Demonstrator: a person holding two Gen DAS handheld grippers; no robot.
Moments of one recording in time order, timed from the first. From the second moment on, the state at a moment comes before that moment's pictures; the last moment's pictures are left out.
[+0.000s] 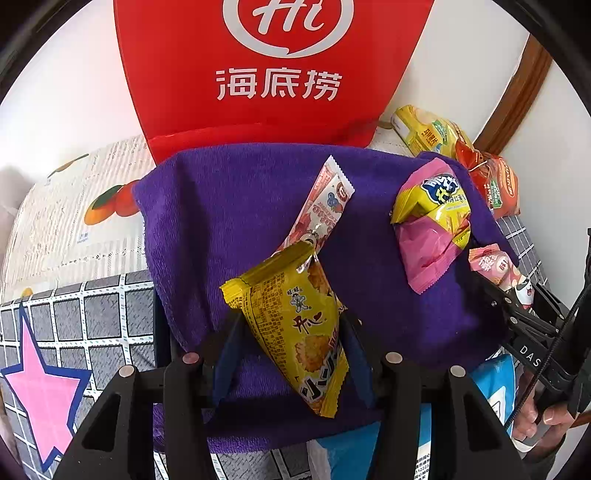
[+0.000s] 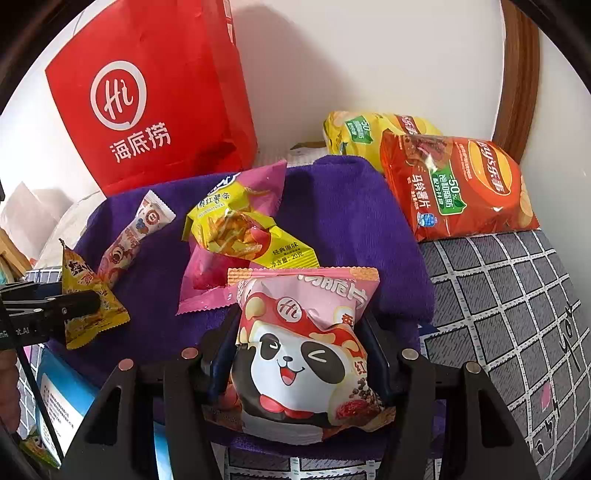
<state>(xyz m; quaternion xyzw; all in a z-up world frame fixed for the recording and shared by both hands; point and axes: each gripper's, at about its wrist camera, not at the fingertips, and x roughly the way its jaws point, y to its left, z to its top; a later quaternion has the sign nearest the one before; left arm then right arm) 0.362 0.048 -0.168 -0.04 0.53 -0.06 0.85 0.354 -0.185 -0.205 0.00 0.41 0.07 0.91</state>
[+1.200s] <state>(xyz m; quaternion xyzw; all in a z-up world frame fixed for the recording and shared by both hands) 0.355 0.043 -0.139 -0.03 0.50 -0.08 0.87 0.352 -0.178 -0.203 -0.01 0.38 0.06 0.92</state>
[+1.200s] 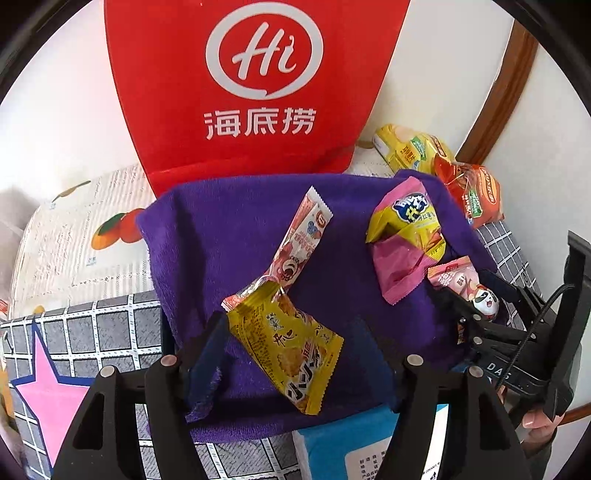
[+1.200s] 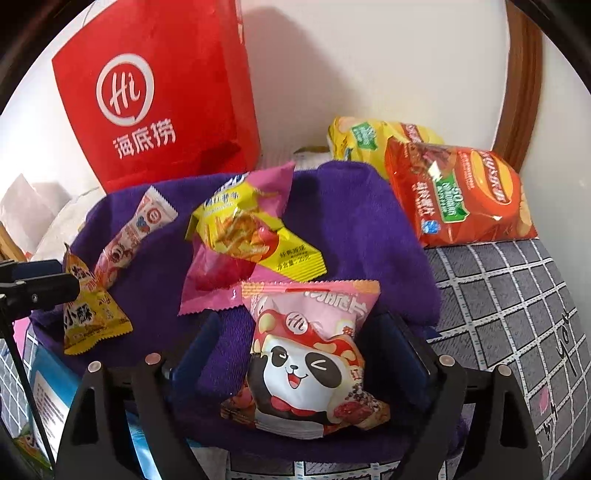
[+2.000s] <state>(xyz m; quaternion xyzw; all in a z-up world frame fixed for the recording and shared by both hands) 0.190 0.093 -0.086 -0.04 0.44 -0.04 0.90 0.193 -0.167 -0.167 0.04 0.38 0.11 0.92</state>
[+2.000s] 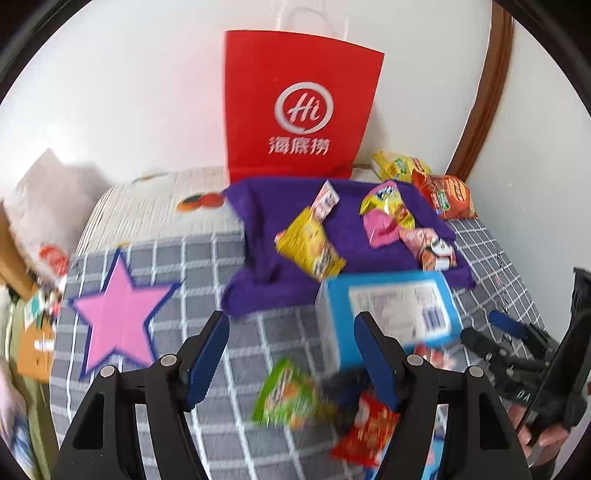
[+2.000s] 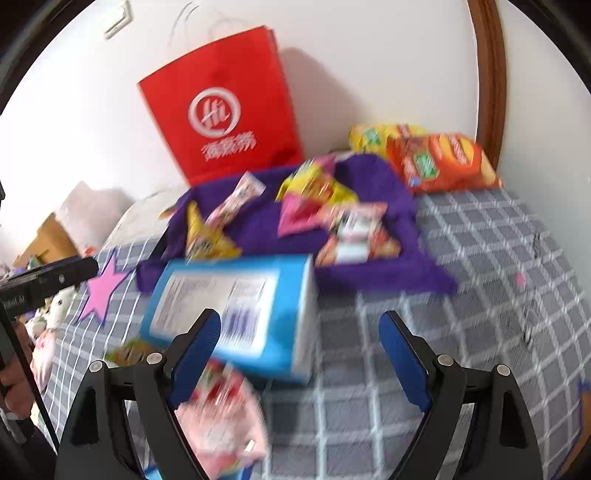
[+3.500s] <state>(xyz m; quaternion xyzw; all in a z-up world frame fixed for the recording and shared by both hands) 0.180 0.085 -0.169 -0.07 0.49 -0.05 0.87 0.116 -0.168 -0.204 0.06 0.39 0.13 0.91</state>
